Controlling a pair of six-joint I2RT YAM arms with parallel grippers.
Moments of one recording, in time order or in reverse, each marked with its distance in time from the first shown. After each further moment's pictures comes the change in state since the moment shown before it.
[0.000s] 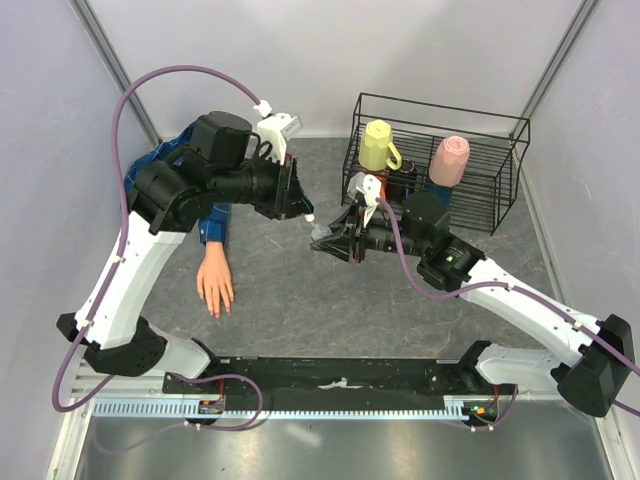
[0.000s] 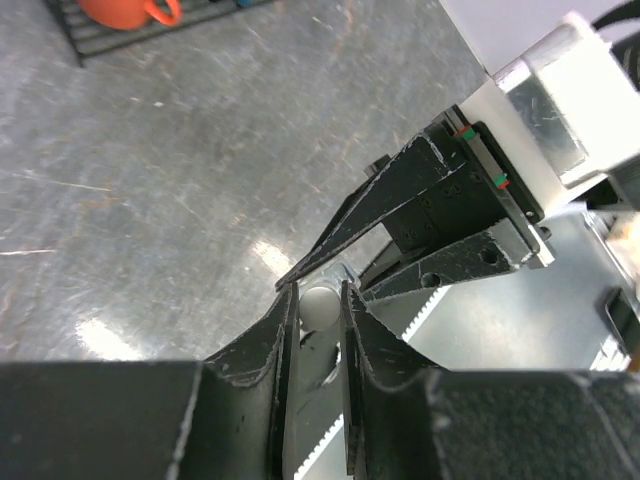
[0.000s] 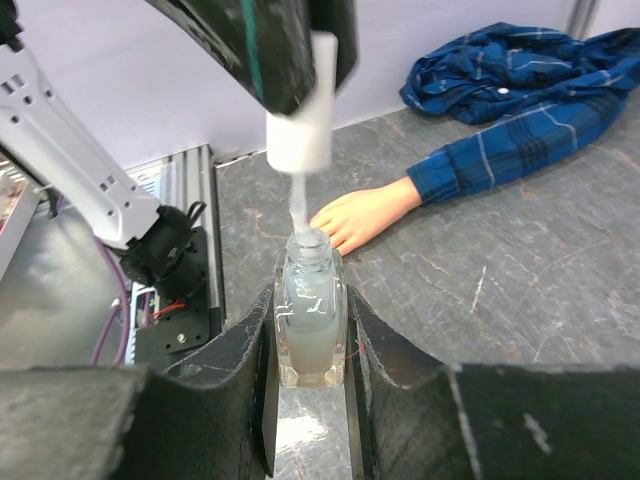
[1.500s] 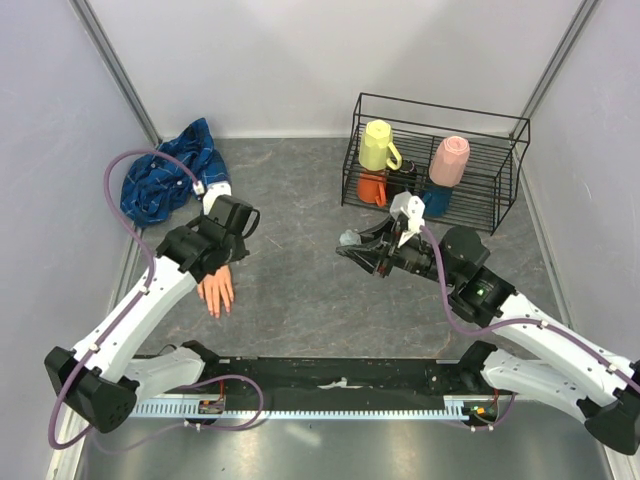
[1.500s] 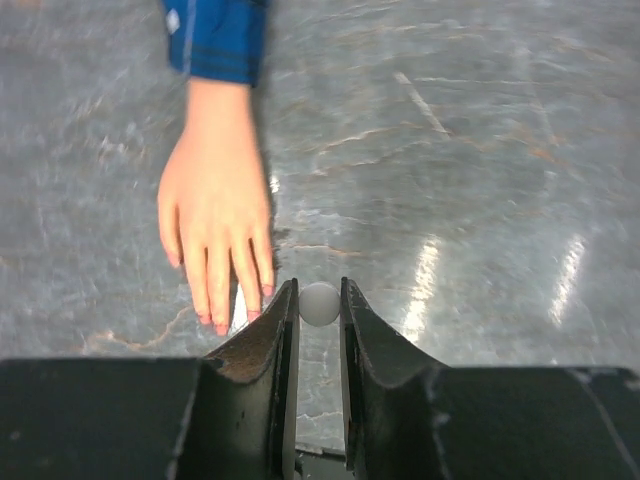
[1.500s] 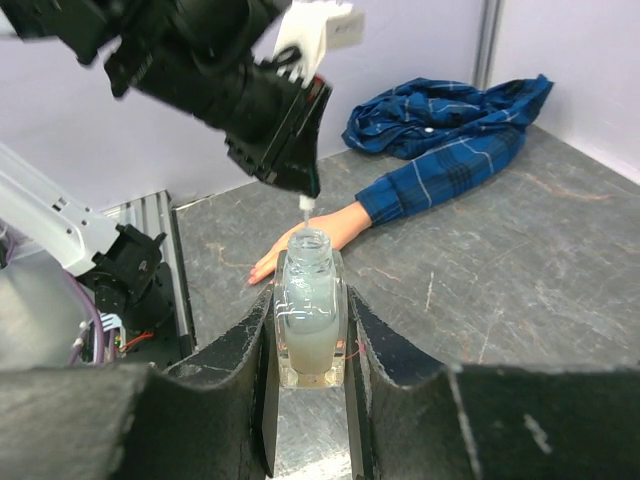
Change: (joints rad) left arm 0.139 -0.339 -0.908 0.228 -0.794 -0.318; right arm 0.007 -0.273 -0.224 0.092 0.174 0.013
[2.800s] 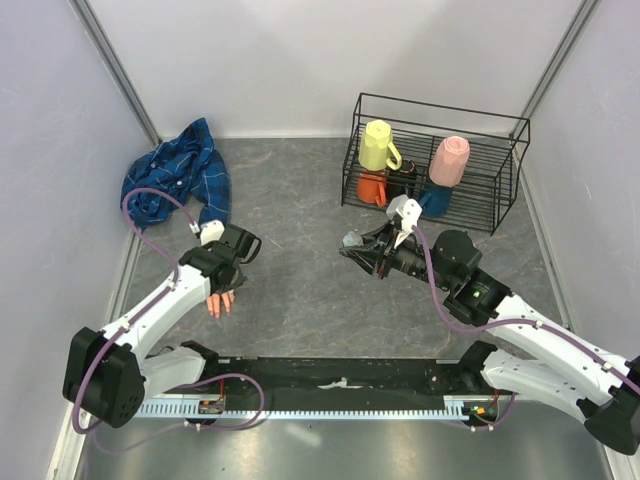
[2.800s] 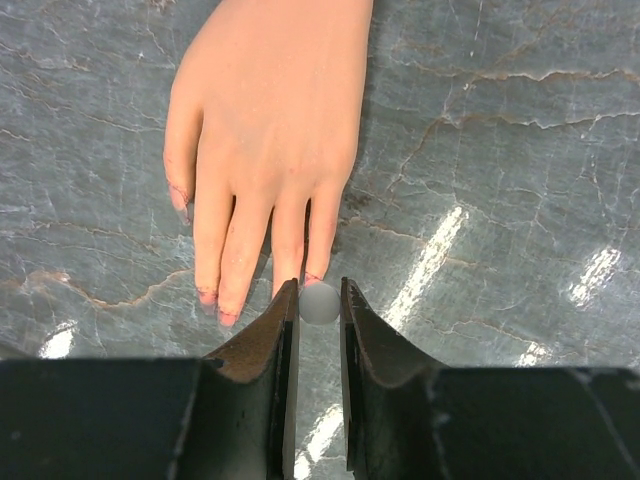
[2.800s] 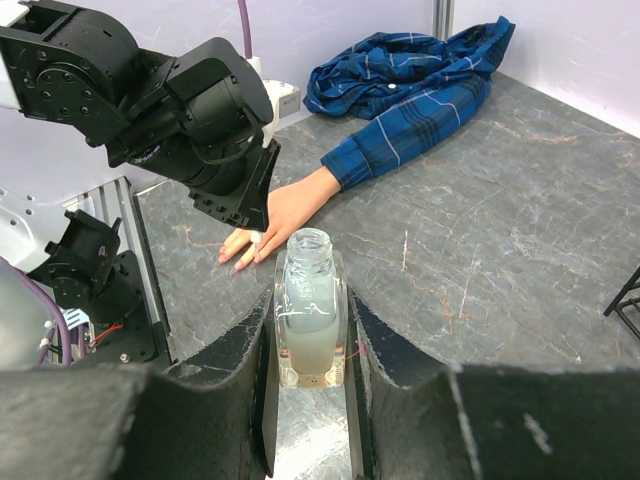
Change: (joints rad) left arm 0.107 0.039 -0.390 0.162 -0.020 -0.211; right arm 0.000 -0.010 -0.056 -0.028 0.101 0.010
